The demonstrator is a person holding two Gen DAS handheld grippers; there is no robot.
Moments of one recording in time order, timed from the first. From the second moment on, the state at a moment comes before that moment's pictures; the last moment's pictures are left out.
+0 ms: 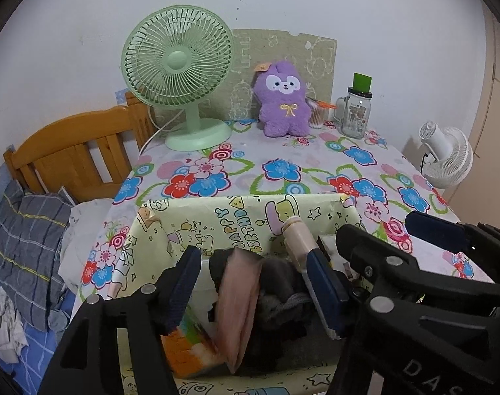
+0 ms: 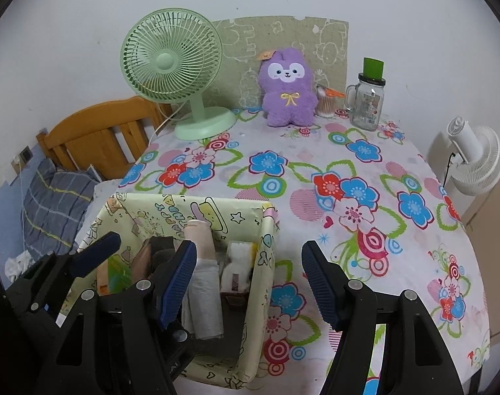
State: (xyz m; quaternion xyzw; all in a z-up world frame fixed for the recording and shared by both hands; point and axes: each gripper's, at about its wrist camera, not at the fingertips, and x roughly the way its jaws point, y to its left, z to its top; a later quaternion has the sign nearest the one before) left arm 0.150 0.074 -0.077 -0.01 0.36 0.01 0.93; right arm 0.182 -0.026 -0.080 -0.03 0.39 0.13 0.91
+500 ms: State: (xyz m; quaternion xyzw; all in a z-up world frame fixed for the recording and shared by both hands) left arm 0.134 0.067 -0.063 -0.01 0.35 0.02 0.94; right arm 0.166 -0.038 -0.063 -0.03 0.37 0.12 0.92
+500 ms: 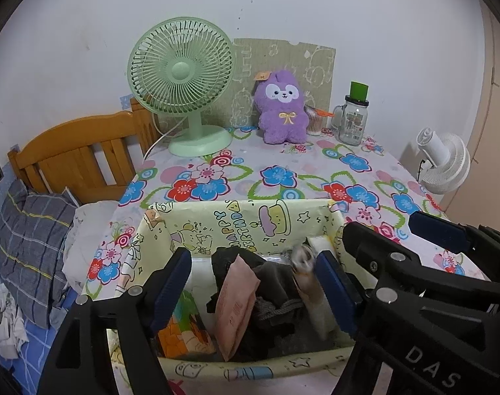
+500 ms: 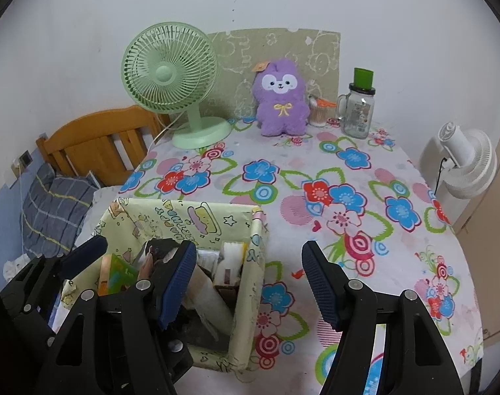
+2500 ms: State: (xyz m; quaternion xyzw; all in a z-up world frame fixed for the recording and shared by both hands) left arm 0.035 -0.013 0.008 0.01 0.26 0.00 0.97; right arm 0.060 -0.177 0.008 0.00 0.25 0.07 0.97
